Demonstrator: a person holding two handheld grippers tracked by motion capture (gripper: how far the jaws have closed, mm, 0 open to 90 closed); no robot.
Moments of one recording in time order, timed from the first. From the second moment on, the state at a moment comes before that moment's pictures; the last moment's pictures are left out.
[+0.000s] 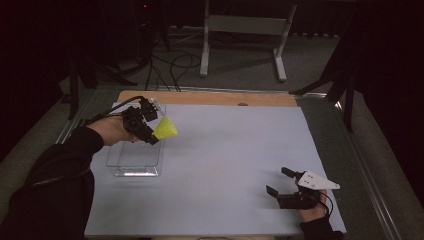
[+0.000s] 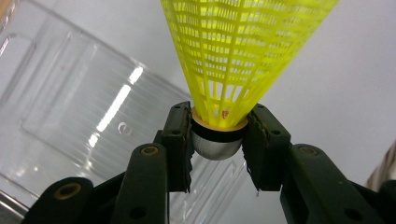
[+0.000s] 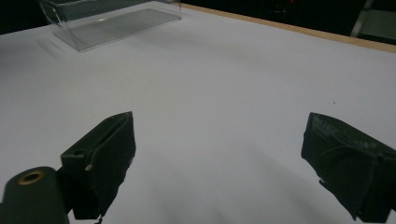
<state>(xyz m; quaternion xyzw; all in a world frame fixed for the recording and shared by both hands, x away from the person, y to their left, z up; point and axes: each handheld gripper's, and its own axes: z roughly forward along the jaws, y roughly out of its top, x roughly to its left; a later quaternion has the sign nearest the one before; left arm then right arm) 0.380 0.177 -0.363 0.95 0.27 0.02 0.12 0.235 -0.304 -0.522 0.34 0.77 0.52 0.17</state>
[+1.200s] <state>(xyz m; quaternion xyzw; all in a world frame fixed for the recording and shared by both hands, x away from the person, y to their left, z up) 0.348 0.280 -0.373 0.88 0.44 0.04 0.18 0.234 -0.302 -0.521 0.34 0.77 0.52 0.18</state>
